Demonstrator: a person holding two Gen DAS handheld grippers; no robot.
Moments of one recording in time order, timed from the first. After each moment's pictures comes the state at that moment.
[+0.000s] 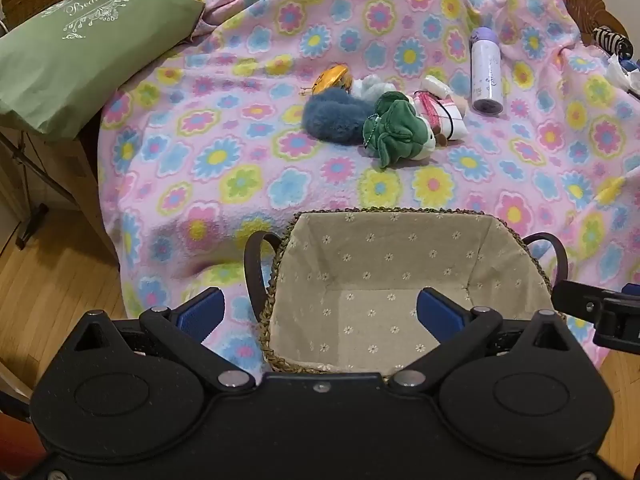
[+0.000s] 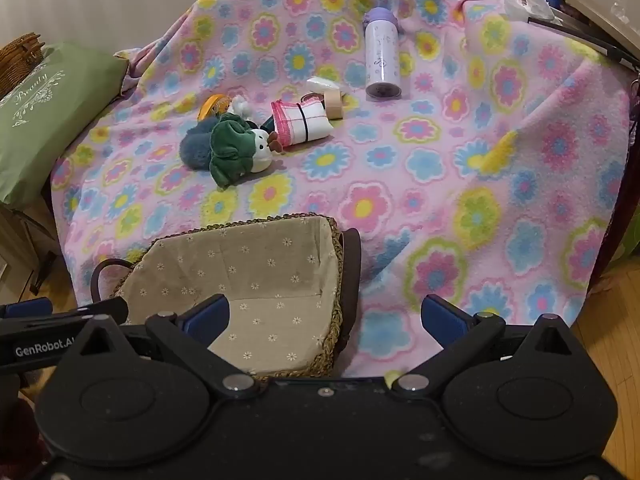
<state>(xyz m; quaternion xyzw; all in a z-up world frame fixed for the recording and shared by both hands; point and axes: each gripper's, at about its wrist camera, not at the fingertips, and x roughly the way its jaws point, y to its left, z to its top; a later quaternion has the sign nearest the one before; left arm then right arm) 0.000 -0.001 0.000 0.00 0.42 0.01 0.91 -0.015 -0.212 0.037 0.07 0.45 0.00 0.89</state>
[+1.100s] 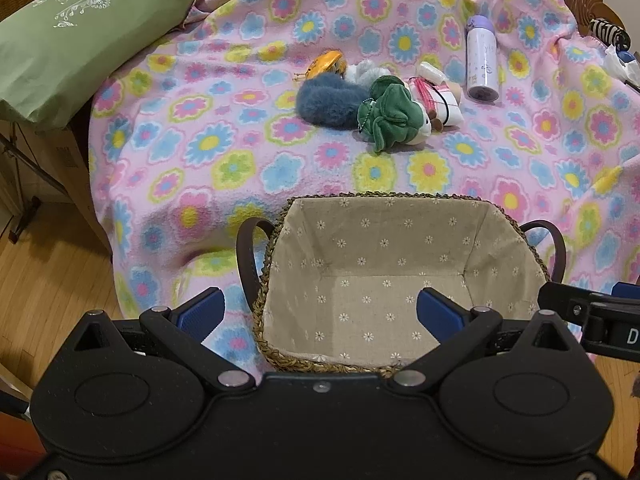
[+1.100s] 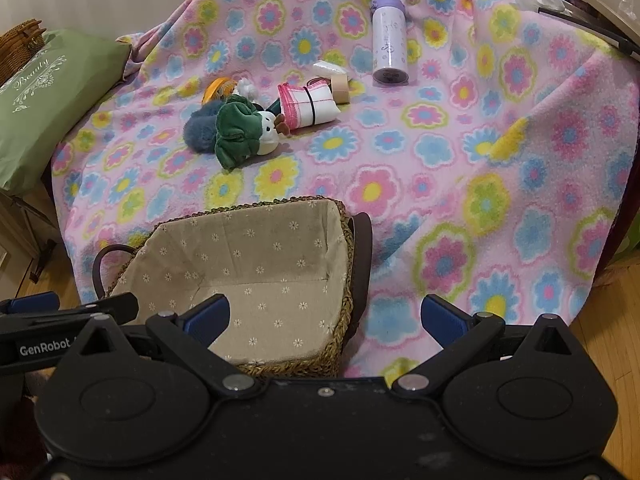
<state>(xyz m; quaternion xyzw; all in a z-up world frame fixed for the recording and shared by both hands) -0.001 -0.001 -0.006 -0.01 0.43 -0.01 0.90 -0.012 -0.208 0.031 0.06 0.46 0.01 0.88</state>
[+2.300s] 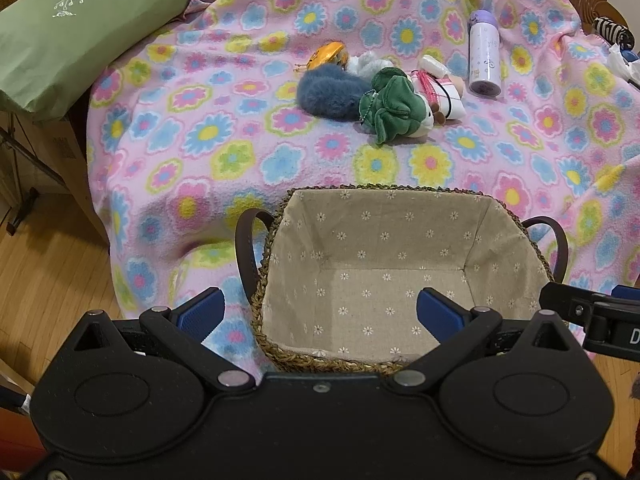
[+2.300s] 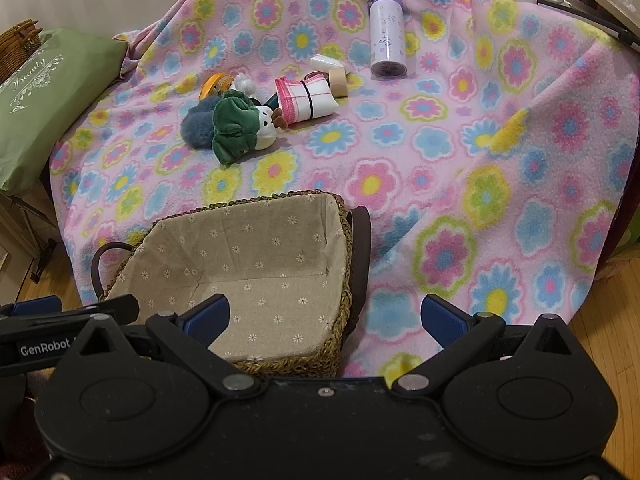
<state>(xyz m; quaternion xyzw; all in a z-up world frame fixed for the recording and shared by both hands) 0.001 0.001 -0.010 -0.02 0.44 -0.01 0.90 -0.012 -0.208 0.027 0.07 0.47 0.01 0.88</state>
